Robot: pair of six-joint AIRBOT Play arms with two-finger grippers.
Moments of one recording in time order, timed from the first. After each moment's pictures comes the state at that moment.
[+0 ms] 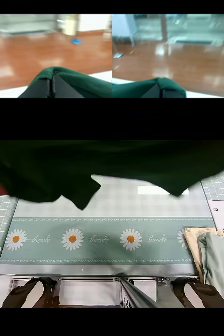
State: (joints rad) left arm 0.29 -0.80 2.00 1.04 -1.32 -1.38; right arm -0.15 -0.72 1.98 -1.12 1.35 1.54
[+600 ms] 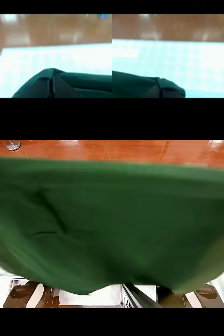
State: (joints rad) left arm 0.11 -0.61 1.55 1.38 -1.38 -1.48; right arm -0.15 -0.57 1.65 -1.24 1.57 1.59
